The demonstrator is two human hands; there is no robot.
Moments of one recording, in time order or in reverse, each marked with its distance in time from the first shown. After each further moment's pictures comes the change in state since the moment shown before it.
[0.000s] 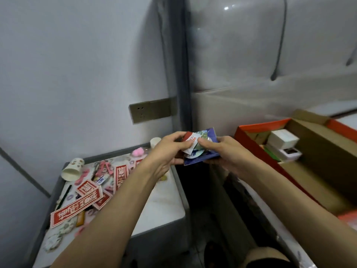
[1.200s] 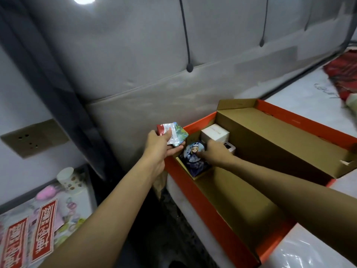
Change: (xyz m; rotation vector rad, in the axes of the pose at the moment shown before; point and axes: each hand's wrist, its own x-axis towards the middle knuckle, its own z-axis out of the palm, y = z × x) left_hand 0.153 -0.023 0.205 -0.179 0.042 -0.053; right_hand 0.076 0.082 -0.255 -0.932 0.464 0.174
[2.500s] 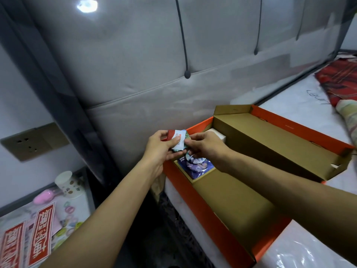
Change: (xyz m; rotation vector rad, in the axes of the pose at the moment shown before) left_hand -0.006 0.004 0.001 0.050 -0.114 0.068; right_hand -0.043 -0.048 -0.035 0.842 -0.156 -0.116
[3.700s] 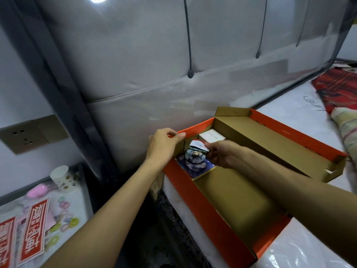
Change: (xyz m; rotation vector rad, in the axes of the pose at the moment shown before) left_hand 0.018 -0.008 -0.006 0.712 0.160 0.272; right_hand 0.019 0.019 -0.031 0.254 0.196 0.534
